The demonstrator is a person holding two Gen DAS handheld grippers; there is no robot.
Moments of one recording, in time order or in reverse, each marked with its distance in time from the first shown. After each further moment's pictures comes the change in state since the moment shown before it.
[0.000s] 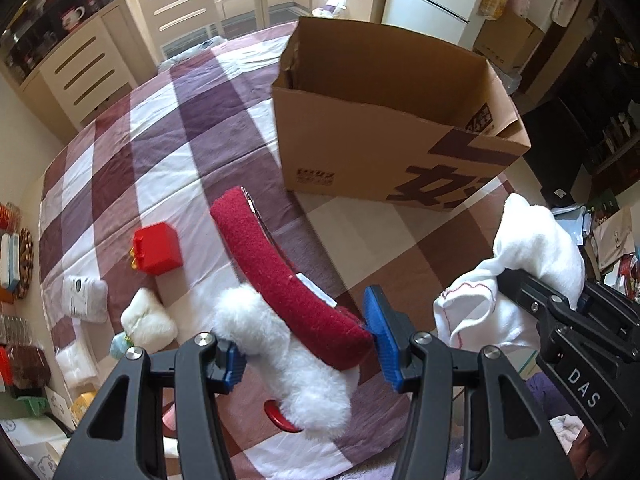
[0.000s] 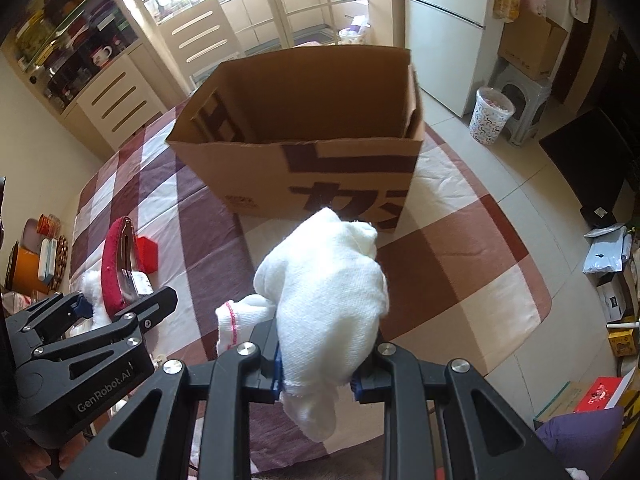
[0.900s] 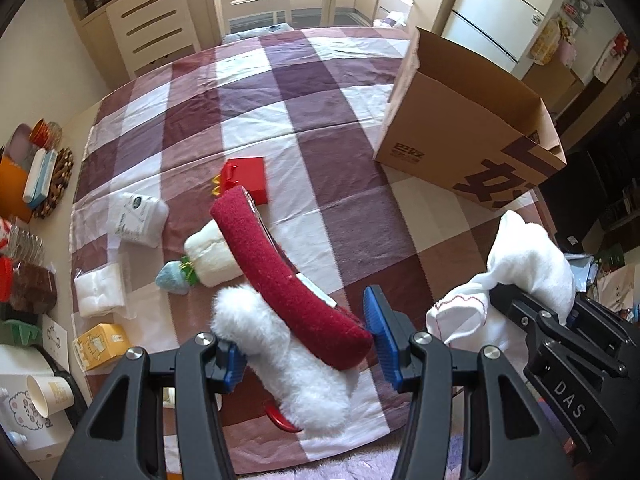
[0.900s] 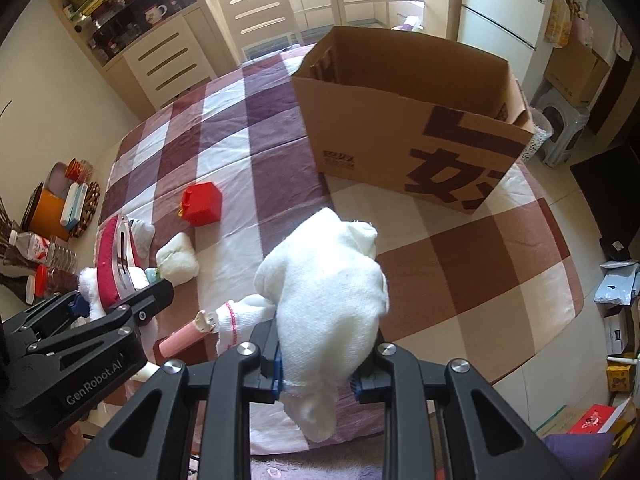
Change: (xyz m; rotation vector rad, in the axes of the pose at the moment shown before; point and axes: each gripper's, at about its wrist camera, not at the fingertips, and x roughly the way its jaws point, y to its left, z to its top) left arm -0.034 0.088 -0.073 -0.205 -0.021 0.033; right arm -0.007 0.091 -0.046 -0.139 0.032 0.057
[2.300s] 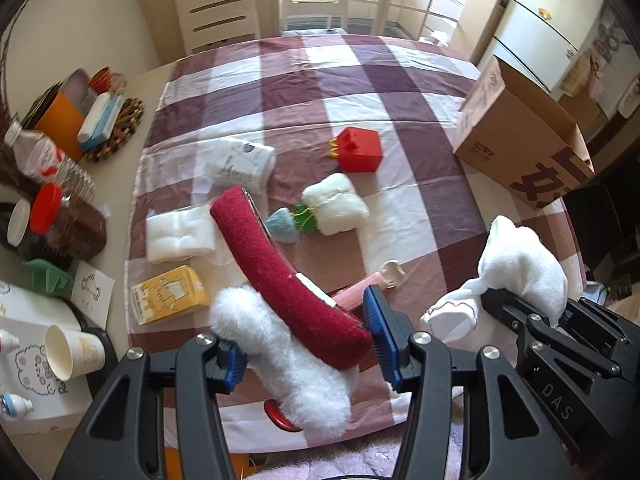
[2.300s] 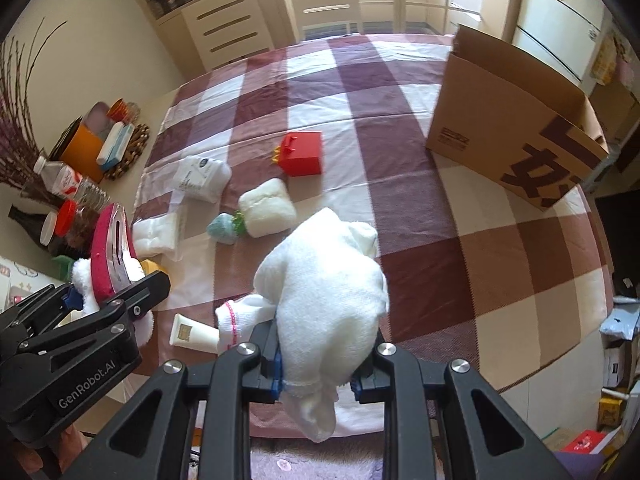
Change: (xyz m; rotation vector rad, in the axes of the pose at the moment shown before) left arm -0.035 0.120 -0.073 -0.119 -0.036 0.047; right arm 0.007 0.123 -0.054 -0.141 0.030 0.037
